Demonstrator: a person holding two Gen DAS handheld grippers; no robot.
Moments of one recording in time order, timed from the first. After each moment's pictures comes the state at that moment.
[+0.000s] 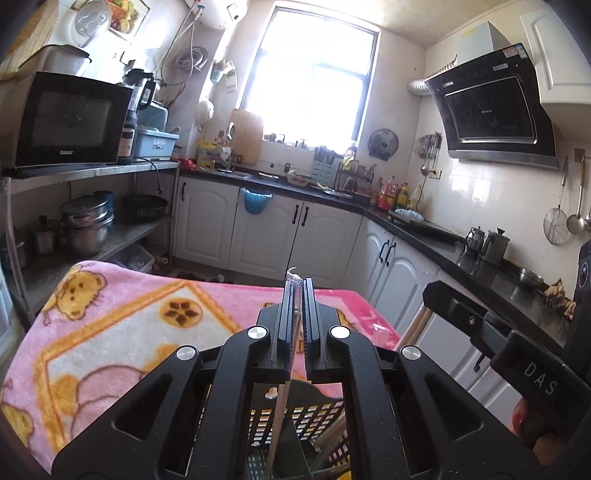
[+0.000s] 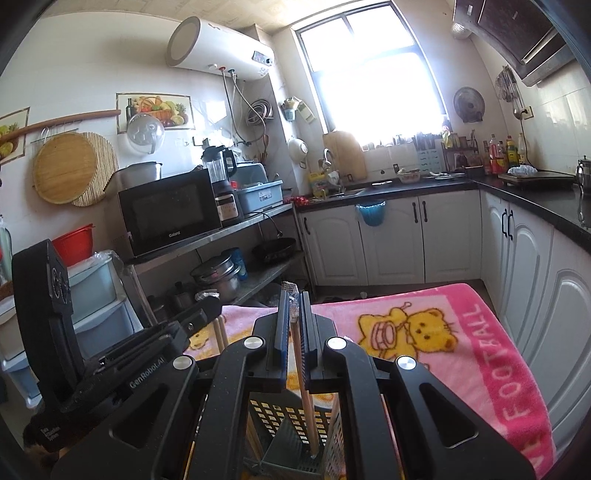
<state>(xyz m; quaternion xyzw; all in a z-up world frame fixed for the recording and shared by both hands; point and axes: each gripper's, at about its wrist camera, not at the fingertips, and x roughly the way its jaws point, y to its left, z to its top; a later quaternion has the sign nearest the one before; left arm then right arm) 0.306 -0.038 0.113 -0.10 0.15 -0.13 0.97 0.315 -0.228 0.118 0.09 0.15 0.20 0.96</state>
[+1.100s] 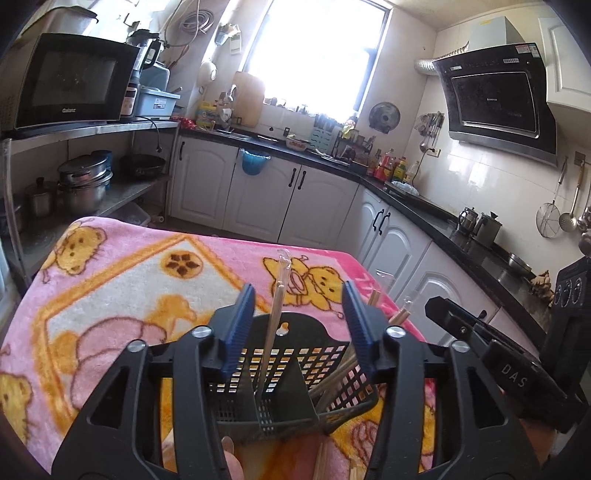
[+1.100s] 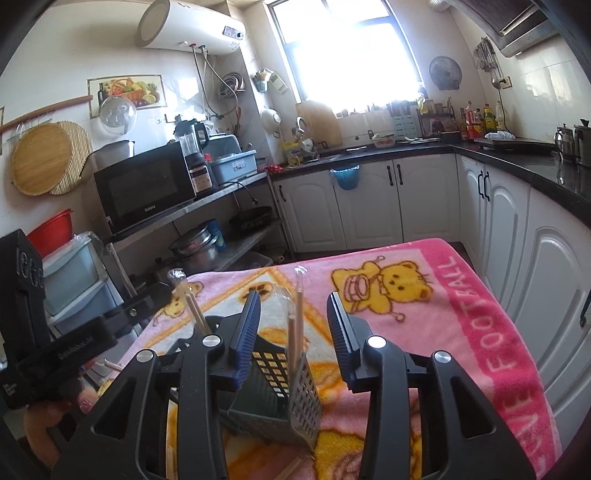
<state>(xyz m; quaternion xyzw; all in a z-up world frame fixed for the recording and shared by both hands) 0.289 -0.016 0.096 -0.12 0.22 -0.15 0.96 0.295 -0.253 0.081 0.09 0.22 0.16 0.96</state>
